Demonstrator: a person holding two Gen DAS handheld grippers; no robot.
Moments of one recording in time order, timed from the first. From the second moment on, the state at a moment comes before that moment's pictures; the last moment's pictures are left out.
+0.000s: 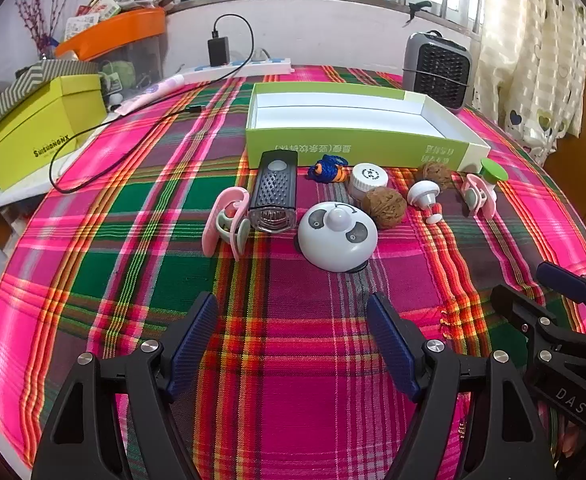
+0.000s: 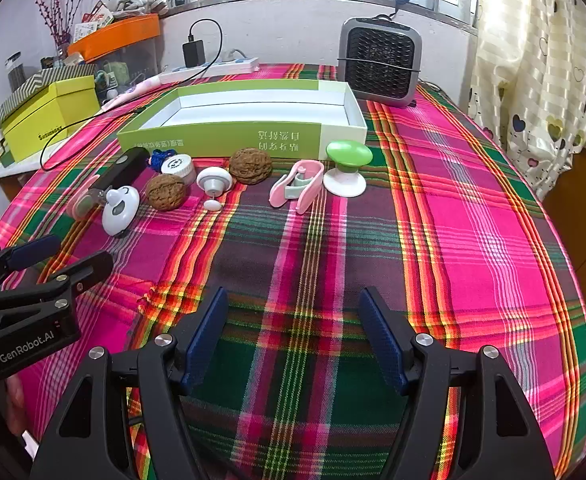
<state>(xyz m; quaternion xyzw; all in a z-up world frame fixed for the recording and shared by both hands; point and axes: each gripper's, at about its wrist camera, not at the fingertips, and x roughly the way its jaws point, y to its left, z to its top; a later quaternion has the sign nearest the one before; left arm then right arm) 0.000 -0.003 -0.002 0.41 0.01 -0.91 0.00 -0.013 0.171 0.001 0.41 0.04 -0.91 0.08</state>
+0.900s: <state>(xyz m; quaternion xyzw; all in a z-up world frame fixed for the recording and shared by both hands) -0.001 -0.002 -0.002 0.42 0.01 -0.91 0.00 -0.013 0.171 0.001 0.41 0.04 -0.91 0.08</state>
